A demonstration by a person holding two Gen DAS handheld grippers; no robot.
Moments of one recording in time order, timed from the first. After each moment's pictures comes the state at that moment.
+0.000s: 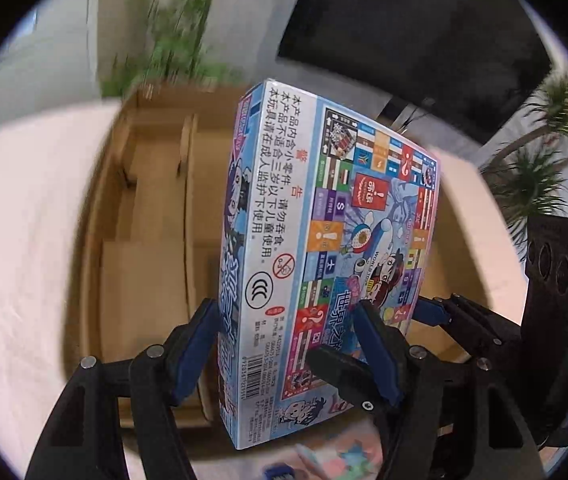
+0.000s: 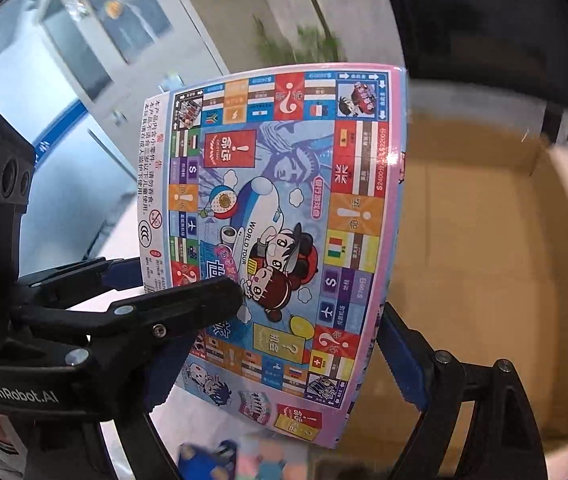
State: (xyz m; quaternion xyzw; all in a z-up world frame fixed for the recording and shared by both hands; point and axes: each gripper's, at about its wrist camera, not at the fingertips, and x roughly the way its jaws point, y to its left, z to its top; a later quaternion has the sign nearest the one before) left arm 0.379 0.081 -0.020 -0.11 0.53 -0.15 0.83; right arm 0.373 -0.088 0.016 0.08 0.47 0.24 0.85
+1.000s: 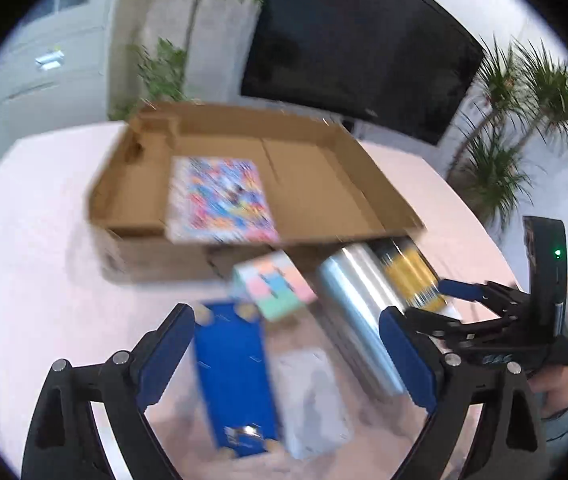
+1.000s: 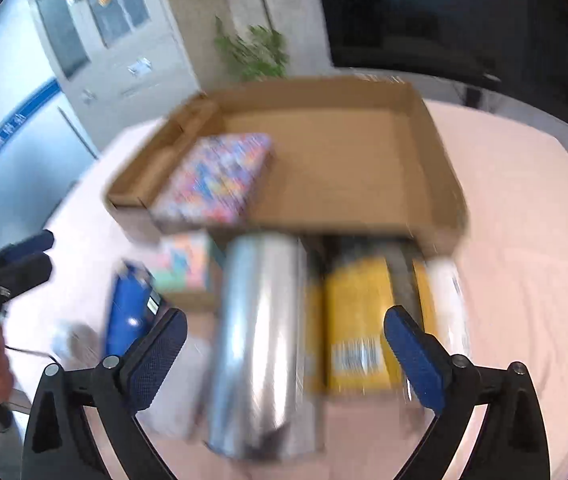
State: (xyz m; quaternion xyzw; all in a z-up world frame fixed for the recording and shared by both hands) left arm 0.171 0.057 -0.002 -0.08 0.42 -0.18 0.89; right arm 0.163 -0.194 0.017 0.02 0.45 0.13 0.88
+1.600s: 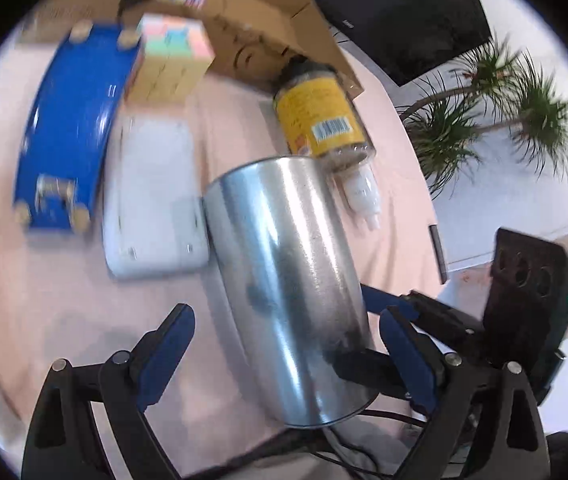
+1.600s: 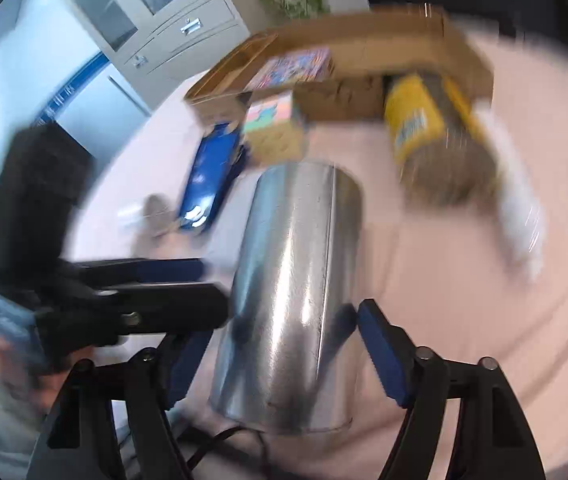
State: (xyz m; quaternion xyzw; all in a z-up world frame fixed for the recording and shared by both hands) left arm 0.098 0.004 -0.088 -0.24 0.57 -0.28 0.74; right arm 0.032 -0.204 -0.028 0.11 0.51 0.26 0.81
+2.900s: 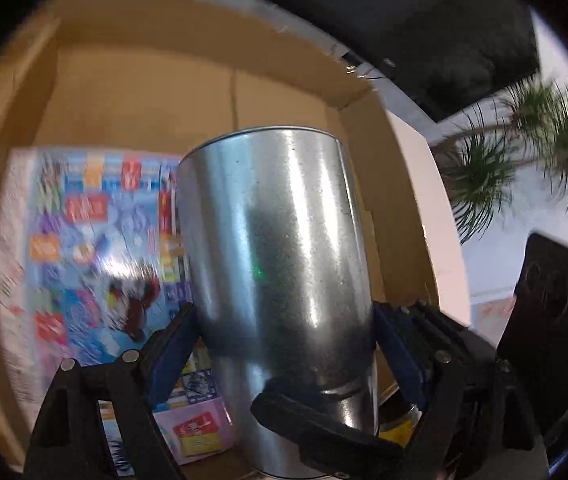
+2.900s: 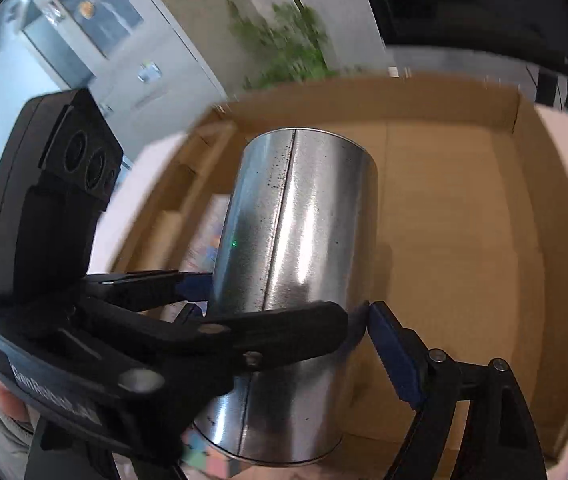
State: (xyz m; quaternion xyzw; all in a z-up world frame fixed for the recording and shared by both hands) left arm 0.413 0.002 -0.080 -0.22 0.59 -0.26 0.74; right arm 0.378 -0.141 -0.001 0.08 0.50 0.22 0.83
